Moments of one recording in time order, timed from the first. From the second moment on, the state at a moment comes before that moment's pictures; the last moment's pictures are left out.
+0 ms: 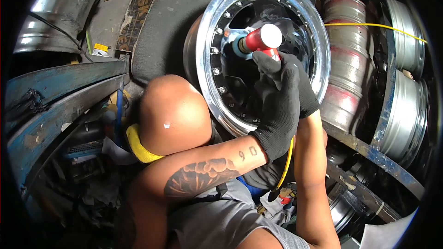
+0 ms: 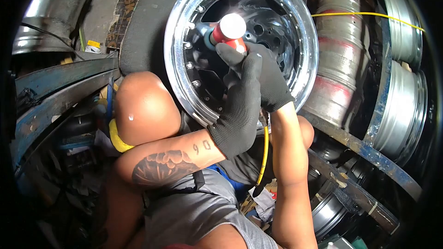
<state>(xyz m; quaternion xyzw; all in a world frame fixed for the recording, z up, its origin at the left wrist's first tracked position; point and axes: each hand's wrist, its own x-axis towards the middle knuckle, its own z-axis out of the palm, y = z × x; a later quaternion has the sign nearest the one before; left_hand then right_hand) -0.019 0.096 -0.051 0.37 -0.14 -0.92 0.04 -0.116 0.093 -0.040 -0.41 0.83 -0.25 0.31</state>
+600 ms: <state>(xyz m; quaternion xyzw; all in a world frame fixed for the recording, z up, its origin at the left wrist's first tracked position) 0.008 0.153 -0.054 0.35 -0.21 -0.91 -0.07 -0.070 0.189 -0.044 -0.18 0.89 -0.33 0.26</state>
